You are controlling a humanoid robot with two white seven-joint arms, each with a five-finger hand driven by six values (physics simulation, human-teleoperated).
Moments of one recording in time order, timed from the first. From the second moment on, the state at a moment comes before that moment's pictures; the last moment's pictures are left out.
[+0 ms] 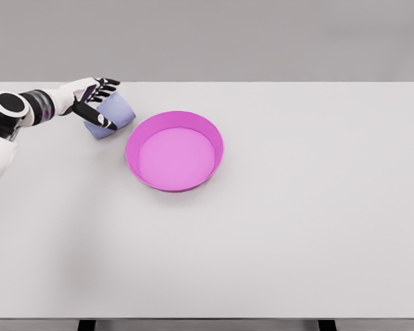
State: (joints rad) left arm -0.82 0.48 -0.56 -0.99 0.04 0.30 -0.54; right arm -0.02 0.00 -0.08 0.15 0.08 -0.20 0.23
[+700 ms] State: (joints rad) left arm -0.82 0.44 -0.55 -0.93 0.03 0.25 -0.50; right arm -0.02 0.00 -0.08 0.15 0.08 -0.20 0.23
